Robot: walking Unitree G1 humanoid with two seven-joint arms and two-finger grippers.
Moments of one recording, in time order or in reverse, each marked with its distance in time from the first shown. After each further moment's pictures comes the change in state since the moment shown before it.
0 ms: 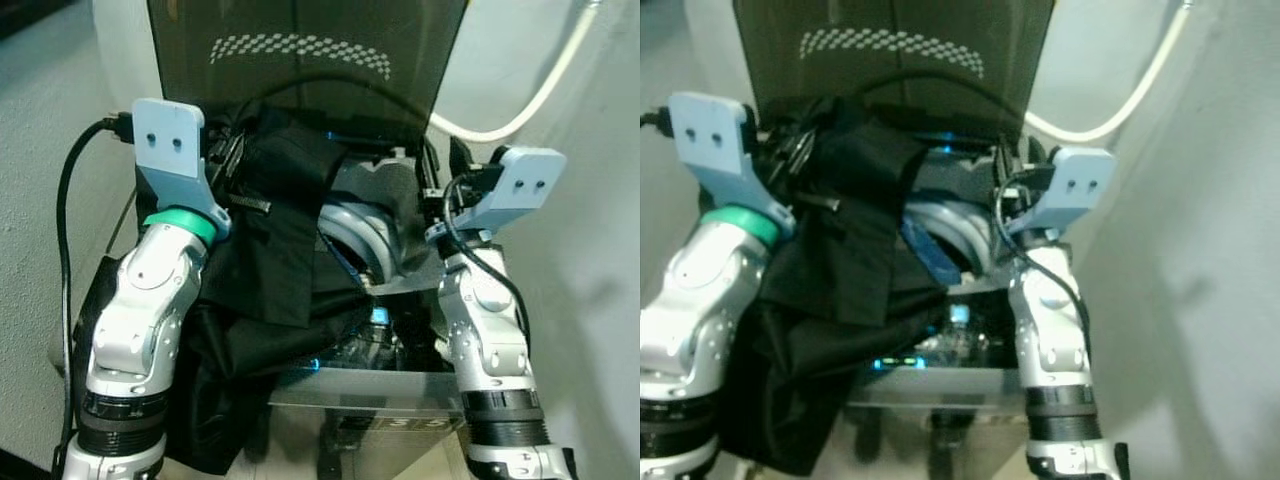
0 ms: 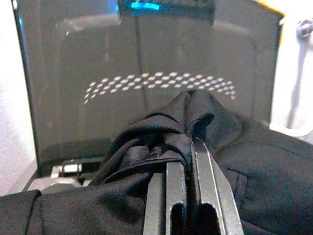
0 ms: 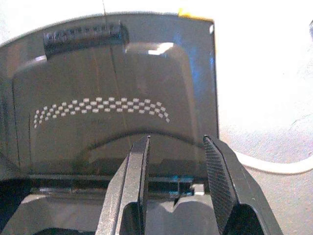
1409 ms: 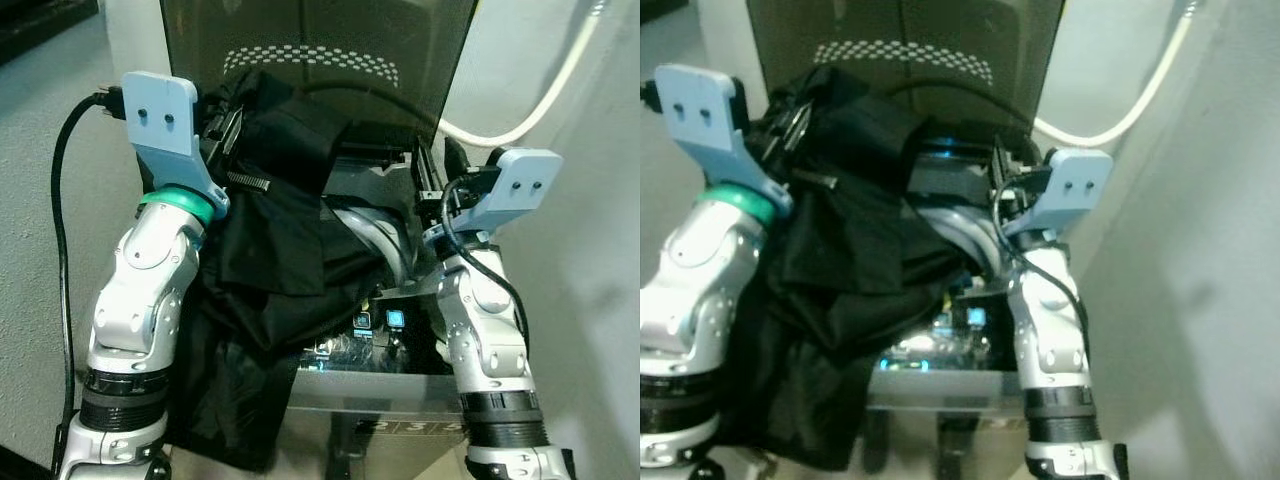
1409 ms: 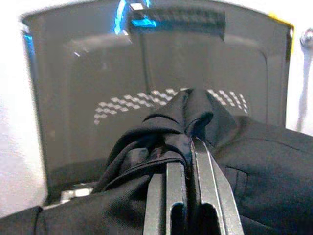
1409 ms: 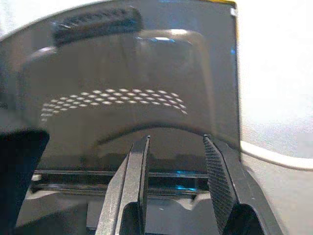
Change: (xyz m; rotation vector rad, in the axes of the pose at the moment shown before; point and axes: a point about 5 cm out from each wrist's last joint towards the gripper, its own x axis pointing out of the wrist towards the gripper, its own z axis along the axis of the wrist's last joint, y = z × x) left arm 0.015 0.003 0.010 0.030 -0.061 -0.027; right arm 0.000 0.002 0.000 0.006 -0.003 0.019
